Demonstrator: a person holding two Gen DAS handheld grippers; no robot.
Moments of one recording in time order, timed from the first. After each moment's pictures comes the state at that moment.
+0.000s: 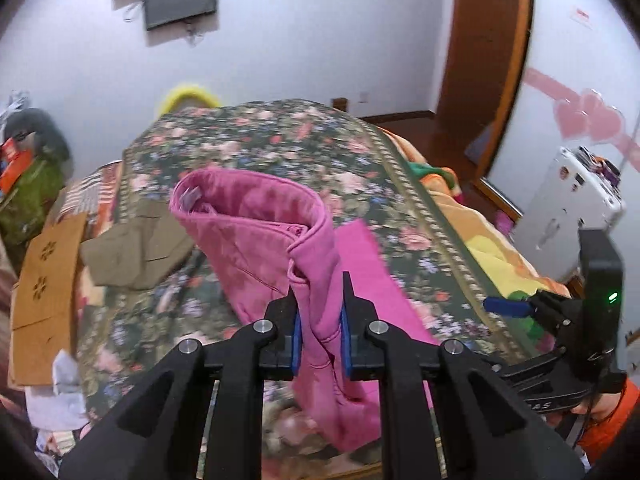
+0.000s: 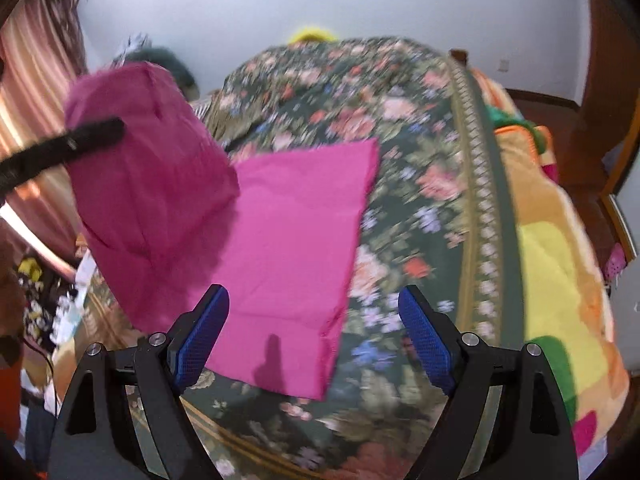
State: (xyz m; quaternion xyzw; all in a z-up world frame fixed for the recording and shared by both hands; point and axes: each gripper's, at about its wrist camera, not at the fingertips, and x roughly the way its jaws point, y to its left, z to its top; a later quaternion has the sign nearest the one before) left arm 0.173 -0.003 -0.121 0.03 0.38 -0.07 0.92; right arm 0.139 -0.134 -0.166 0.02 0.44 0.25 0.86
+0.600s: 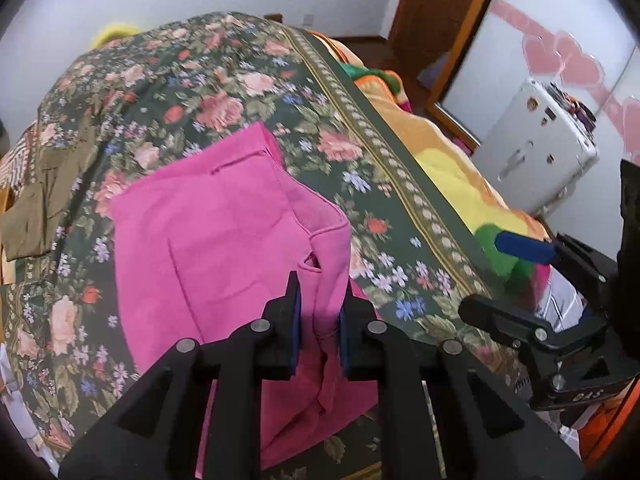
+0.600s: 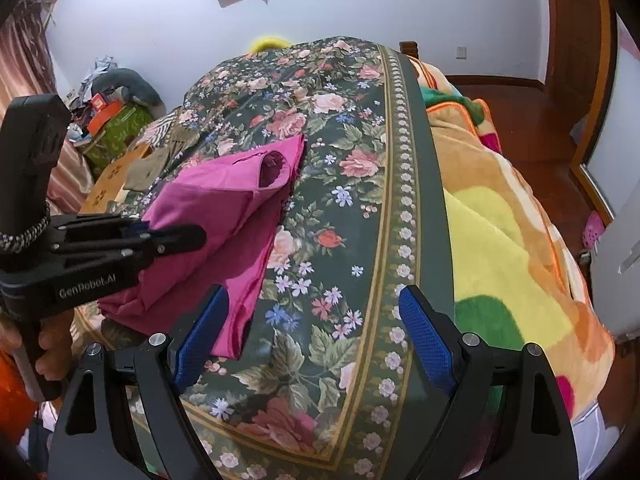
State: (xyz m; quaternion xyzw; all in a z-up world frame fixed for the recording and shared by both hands) left arm 0.201 -0.078 -0.210 0.03 0.51 -0.16 0.85; right arm 0.132 -0.190 -0.177 0.04 0.45 0.20 0.87
